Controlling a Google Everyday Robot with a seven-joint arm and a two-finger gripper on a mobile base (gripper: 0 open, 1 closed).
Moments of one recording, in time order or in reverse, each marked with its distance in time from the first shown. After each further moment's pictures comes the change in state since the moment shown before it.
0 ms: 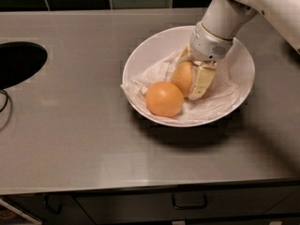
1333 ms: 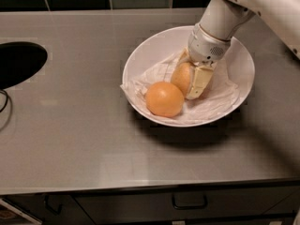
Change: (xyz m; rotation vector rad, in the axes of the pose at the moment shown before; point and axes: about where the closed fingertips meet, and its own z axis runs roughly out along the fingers) arm -0.001 -0.005 0.005 -0.001 -0.009 -0.001
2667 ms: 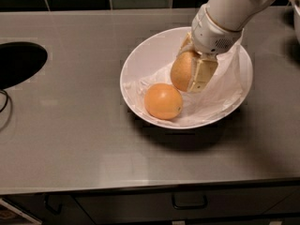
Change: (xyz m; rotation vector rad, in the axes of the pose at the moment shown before) arm -0.029 0.019 -0.055 0.212 0.045 -0.005
